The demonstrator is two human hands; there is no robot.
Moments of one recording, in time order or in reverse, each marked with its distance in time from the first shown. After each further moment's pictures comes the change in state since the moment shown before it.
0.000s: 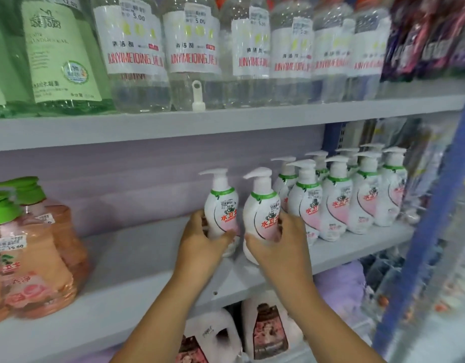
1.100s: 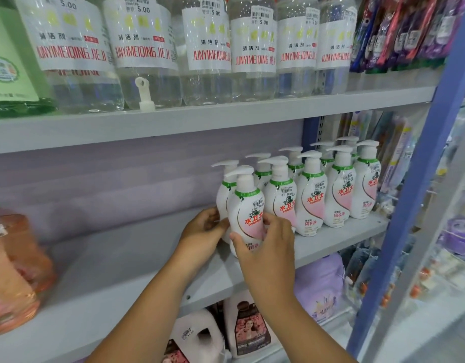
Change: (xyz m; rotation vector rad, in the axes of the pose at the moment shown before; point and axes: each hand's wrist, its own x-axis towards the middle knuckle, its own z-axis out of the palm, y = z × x) left_hand 0.021 0.008 0.045 -0.167 -0.268 -0.110; right_hand -0.007 0.017 -0.008 -0.193 0.169 -0.065
